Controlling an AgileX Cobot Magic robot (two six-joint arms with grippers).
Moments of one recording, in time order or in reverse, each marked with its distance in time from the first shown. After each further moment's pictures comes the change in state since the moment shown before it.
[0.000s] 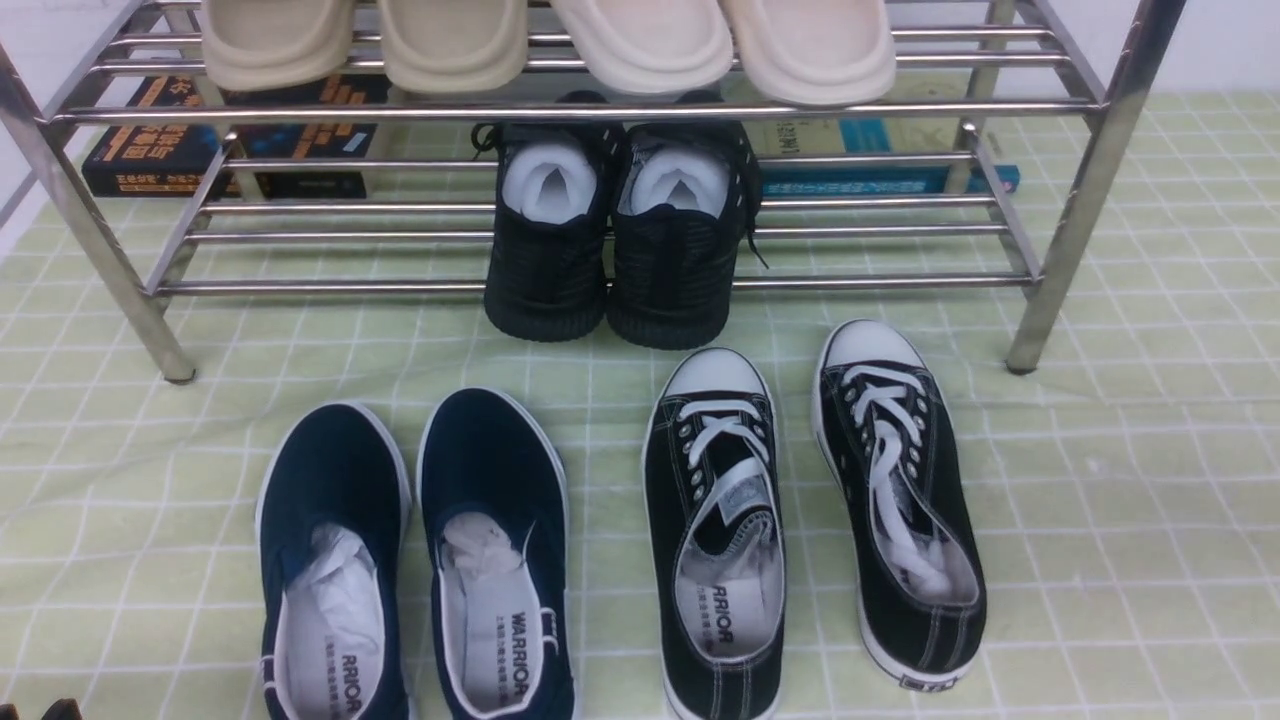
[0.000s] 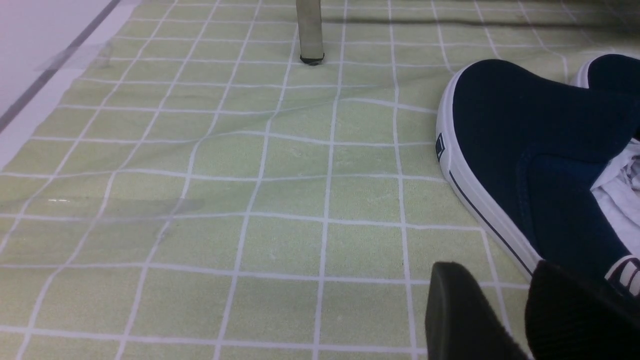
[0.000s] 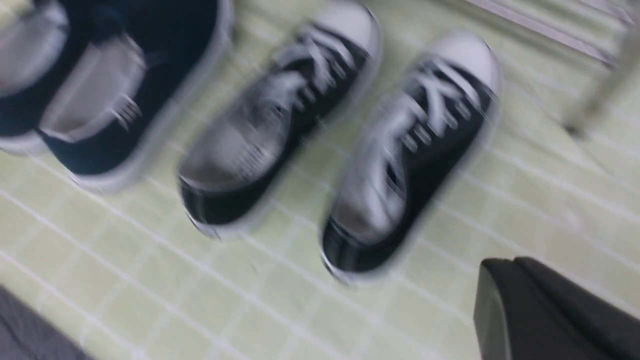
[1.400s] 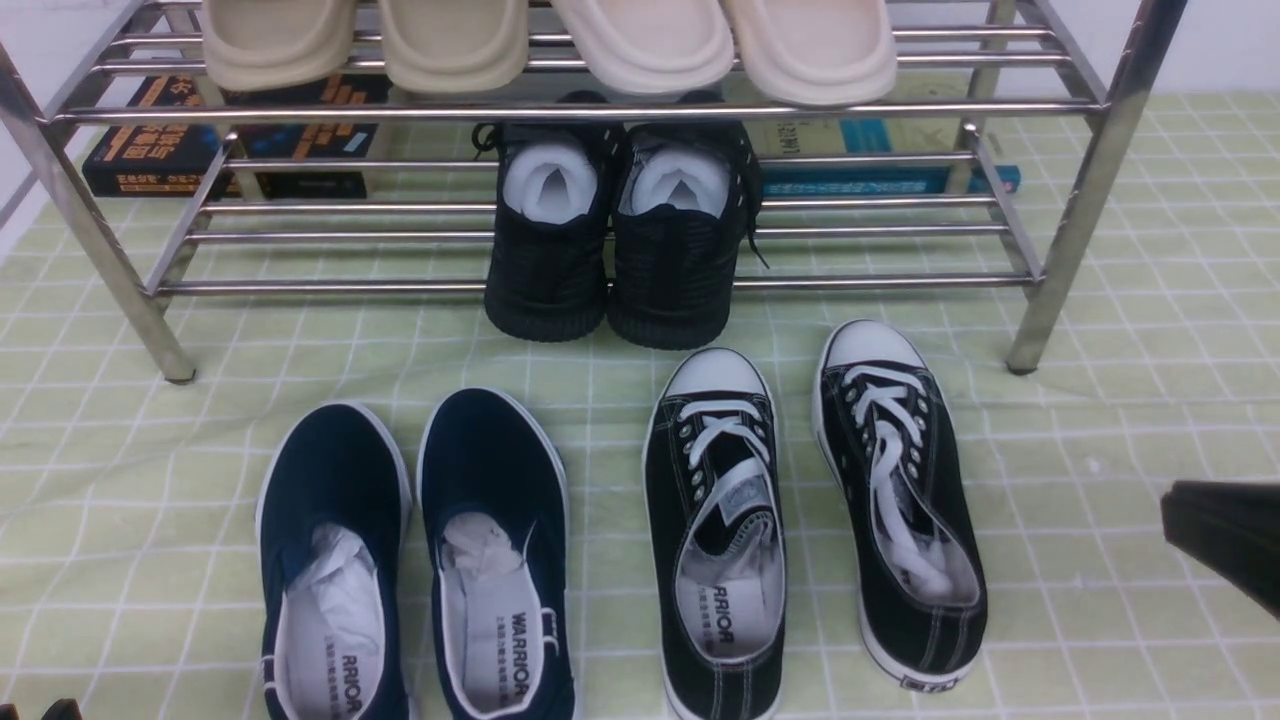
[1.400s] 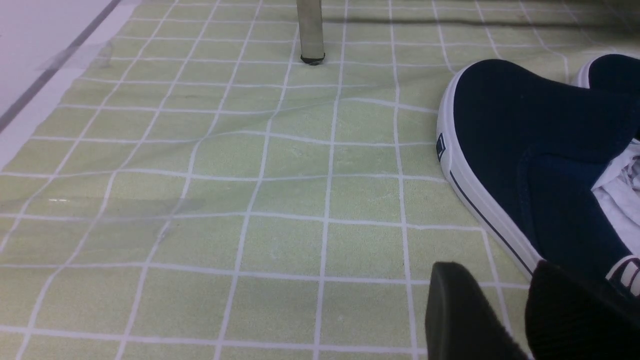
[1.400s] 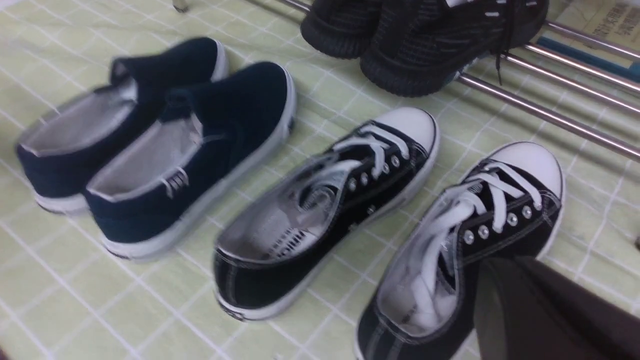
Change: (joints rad) right arm -0.064 -0.062 0.264 0.047 -0.417 -0.116; left arm 0.000 0.000 0.000 0.001 0.000 0.000
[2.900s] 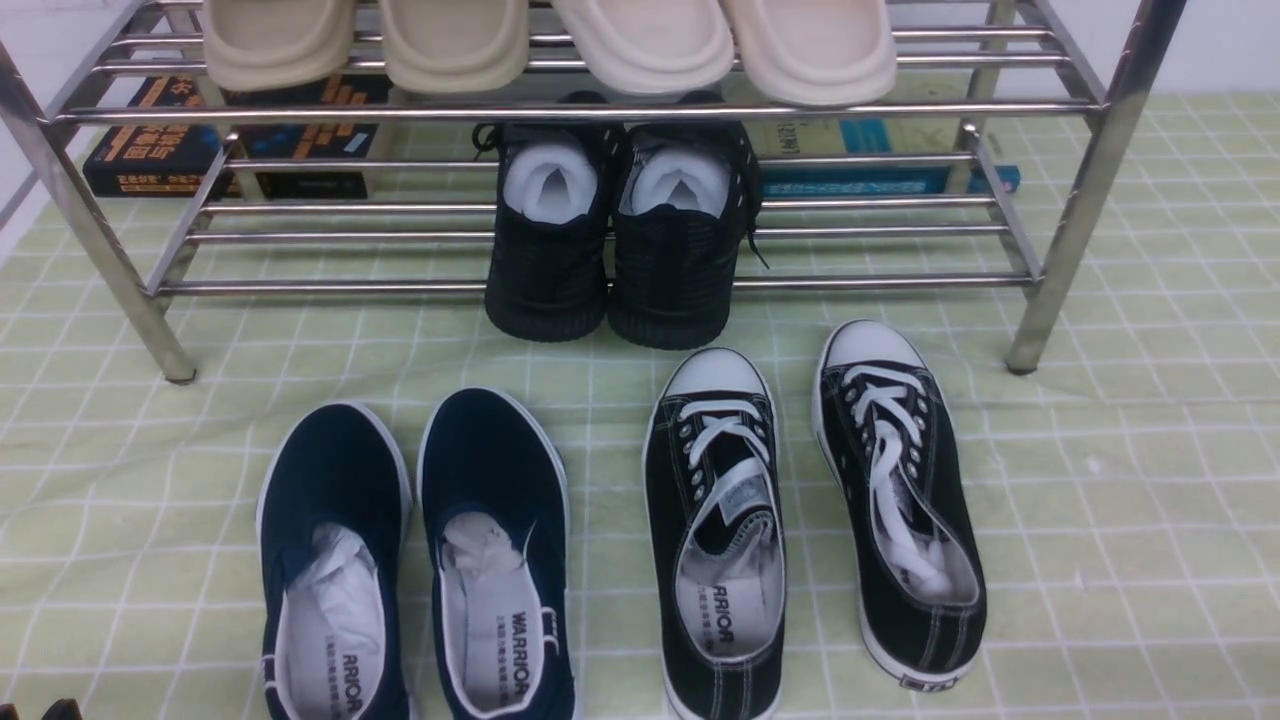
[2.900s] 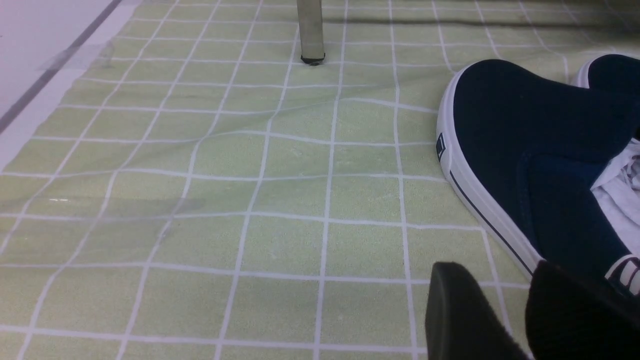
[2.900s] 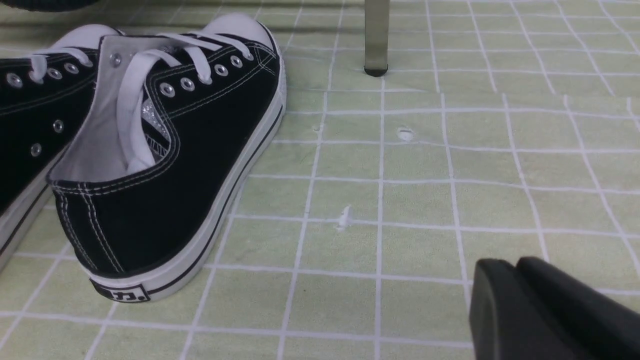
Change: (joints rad) right arm -0.585 -0.600 0.536 0.148 -0.030 -0.073; left arm 0.000 0.000 0.000 0.000 0.000 0.000
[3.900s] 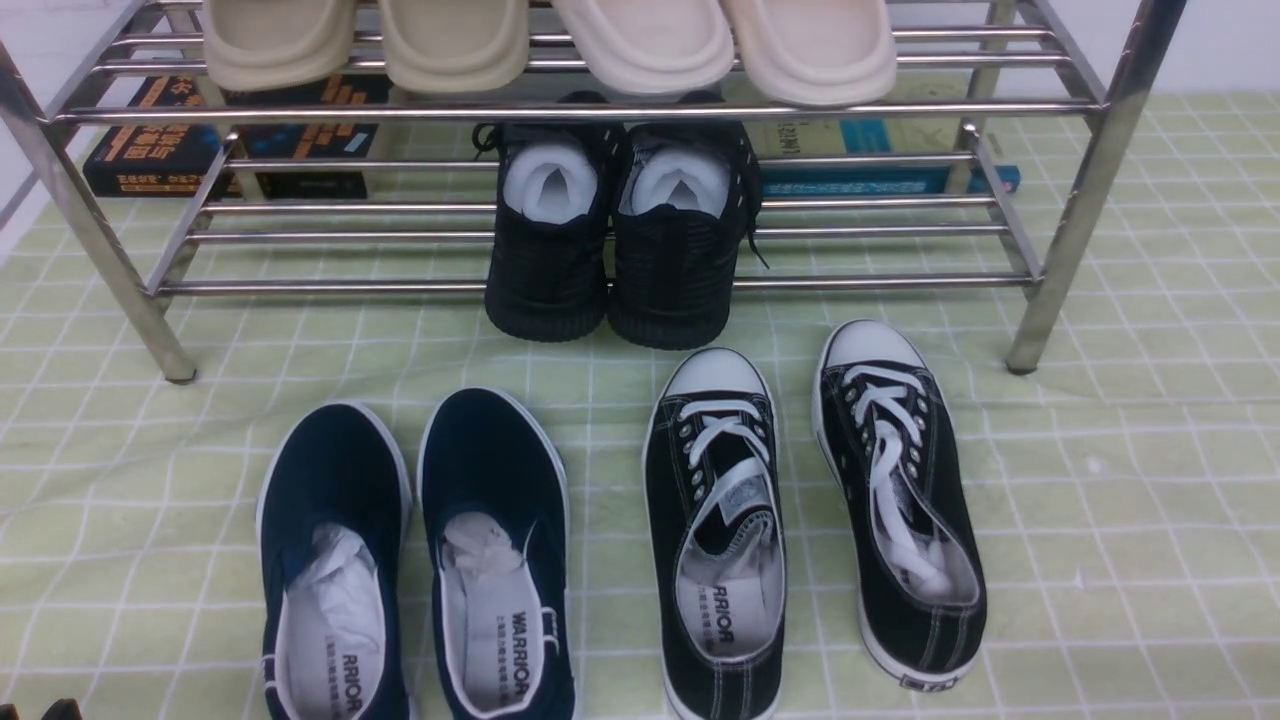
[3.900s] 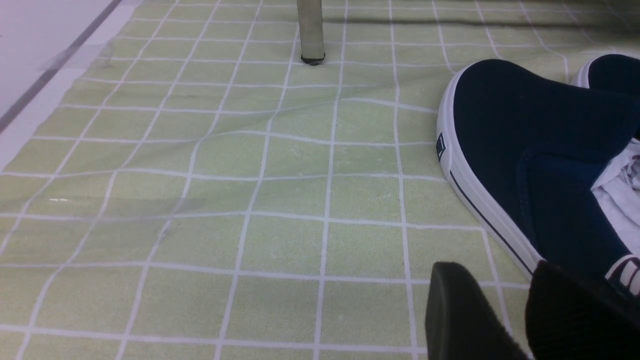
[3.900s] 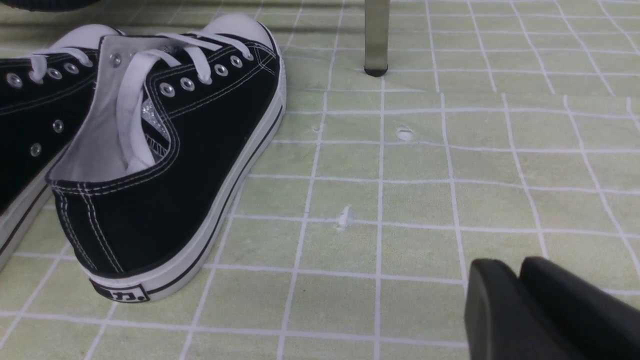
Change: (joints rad) right arm 0.000 0.000 0.000 0.000 0.000 0.000; left arm 0.000 0.000 0.000 0.000 0.000 0.000
